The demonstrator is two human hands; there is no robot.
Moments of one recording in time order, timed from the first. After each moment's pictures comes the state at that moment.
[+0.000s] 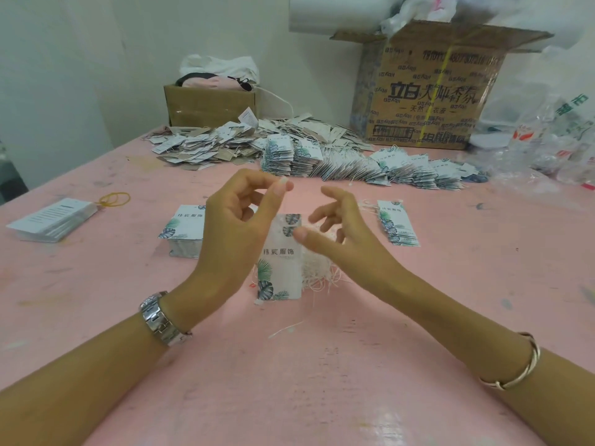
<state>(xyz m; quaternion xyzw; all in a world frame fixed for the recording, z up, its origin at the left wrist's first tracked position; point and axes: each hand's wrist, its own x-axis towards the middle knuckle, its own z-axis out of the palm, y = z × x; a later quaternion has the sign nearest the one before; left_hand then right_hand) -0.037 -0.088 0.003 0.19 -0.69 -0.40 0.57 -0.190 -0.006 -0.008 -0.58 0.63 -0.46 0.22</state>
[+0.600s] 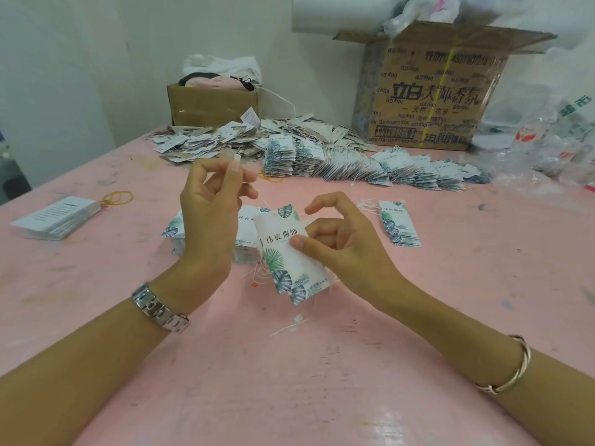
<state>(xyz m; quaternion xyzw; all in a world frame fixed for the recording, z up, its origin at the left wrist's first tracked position) -0.035 -0.110 0.008 0.21 -0.54 -0.50 0.64 -0.180 -0.007 -0.011 -0.57 0.48 -0.59 0.31</state>
